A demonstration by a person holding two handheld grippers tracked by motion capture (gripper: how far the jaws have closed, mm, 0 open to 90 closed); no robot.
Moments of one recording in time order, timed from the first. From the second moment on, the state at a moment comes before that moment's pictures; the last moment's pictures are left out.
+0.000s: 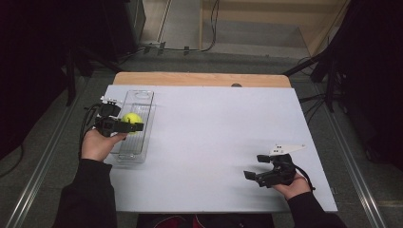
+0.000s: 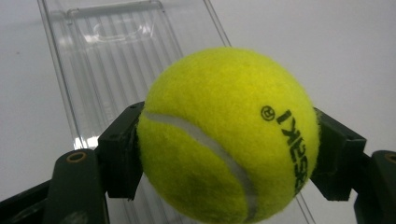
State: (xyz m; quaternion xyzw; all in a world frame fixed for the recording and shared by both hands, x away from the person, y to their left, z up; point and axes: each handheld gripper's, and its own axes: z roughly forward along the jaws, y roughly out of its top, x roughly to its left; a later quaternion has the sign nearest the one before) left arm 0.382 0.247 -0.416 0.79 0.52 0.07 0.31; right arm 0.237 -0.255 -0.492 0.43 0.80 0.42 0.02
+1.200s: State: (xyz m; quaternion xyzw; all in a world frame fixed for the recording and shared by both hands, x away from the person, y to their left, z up) left arm 0.370 0.231 -0.398 0.80 0.49 0.06 0.34; right arm 0.236 -0.255 -0.492 0.43 0.80 0.42 0.03
